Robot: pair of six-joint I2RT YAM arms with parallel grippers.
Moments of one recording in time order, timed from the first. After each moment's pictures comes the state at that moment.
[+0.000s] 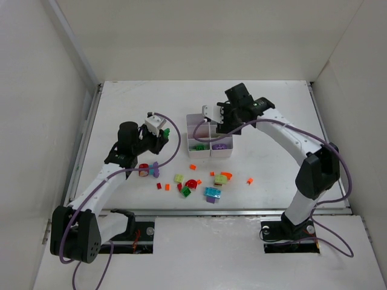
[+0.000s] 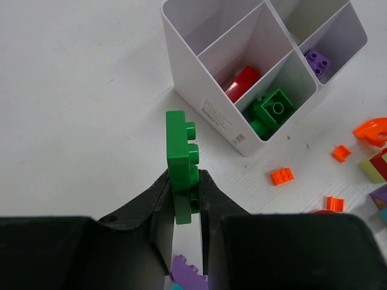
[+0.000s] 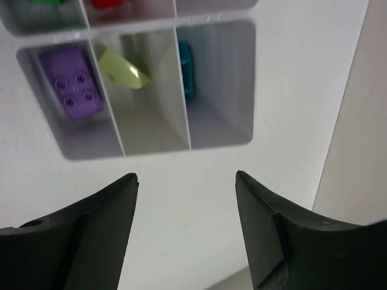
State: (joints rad) left arm -0.24 1.09 0.65 0.02 0.45 0.16; right arm 0.54 1.73 1.58 -0.79 -0.07 -1.04
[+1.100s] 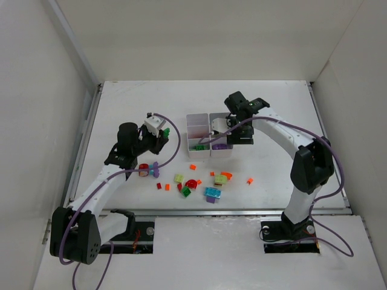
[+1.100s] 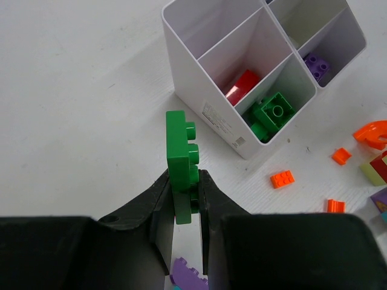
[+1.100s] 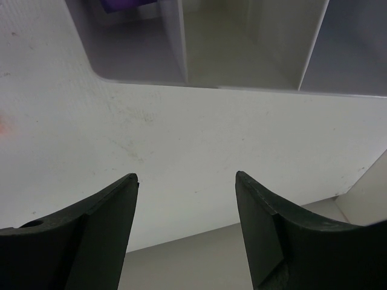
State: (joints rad) left arm -0.24 1.08 0.63 0.05 0.45 0.16; right arm 0.52 1.80 1.58 -1.07 0.13 -1.07
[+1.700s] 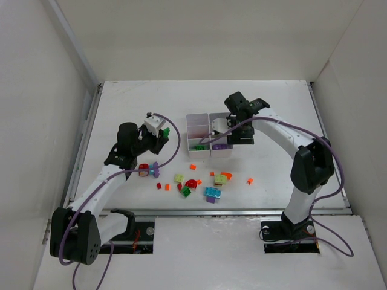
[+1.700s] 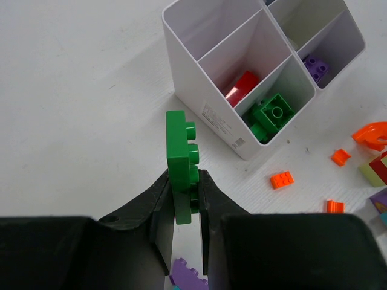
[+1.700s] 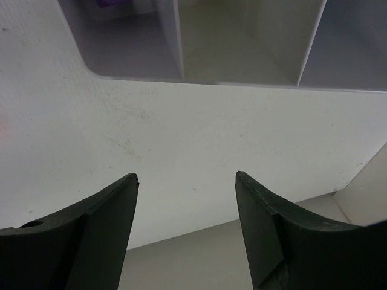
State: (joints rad) left arm -0.24 1.08 0.63 0.05 0.45 0.15; right arm 0.52 1.80 1.57 -1.06 0.15 -1.07
